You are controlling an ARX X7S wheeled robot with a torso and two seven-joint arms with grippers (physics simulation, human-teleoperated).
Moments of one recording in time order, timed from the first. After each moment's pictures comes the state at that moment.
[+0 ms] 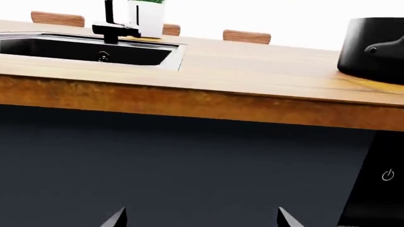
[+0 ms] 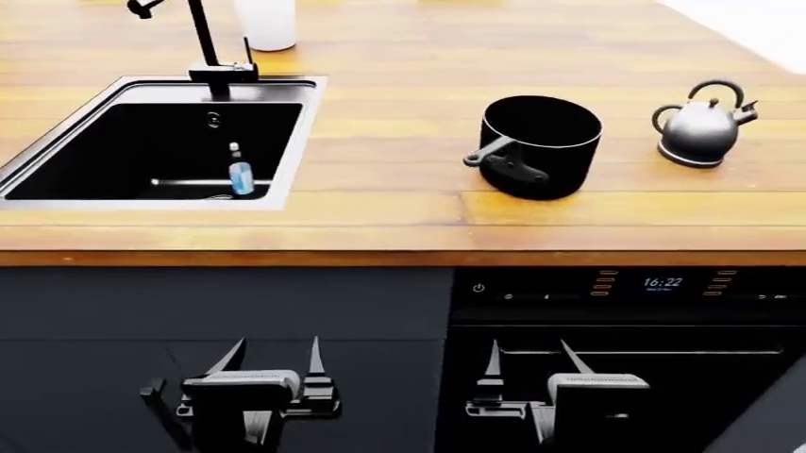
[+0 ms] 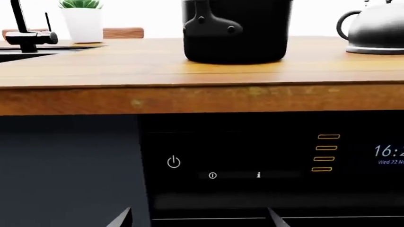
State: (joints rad) left arm 0.00 -0.08 0.08 0.03 -0.17 -0.04 -0.04; right arm 0.01 0.08 -0.09 0.02 0.09 0.00 0.09
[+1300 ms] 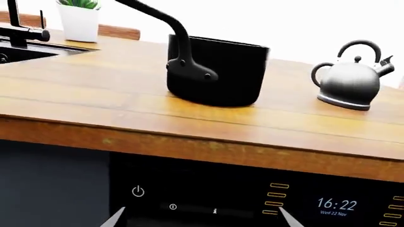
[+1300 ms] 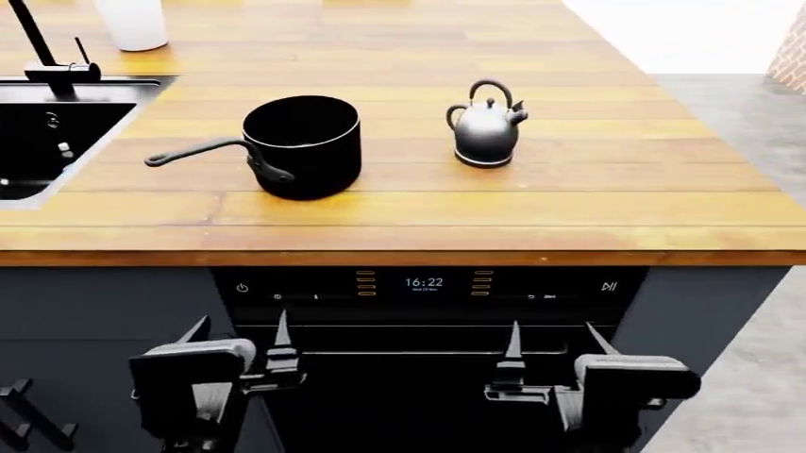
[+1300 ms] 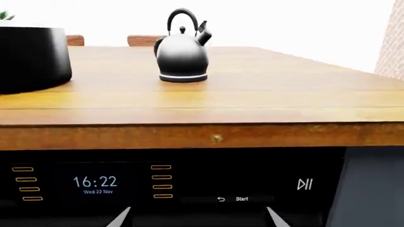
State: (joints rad) left arm 0.00 -0.22 0.06 0.34 -0.37 -0.30 -0.17; right arm -0.01 0.19 -0.12 -0.27 0.19 0.24 0.20
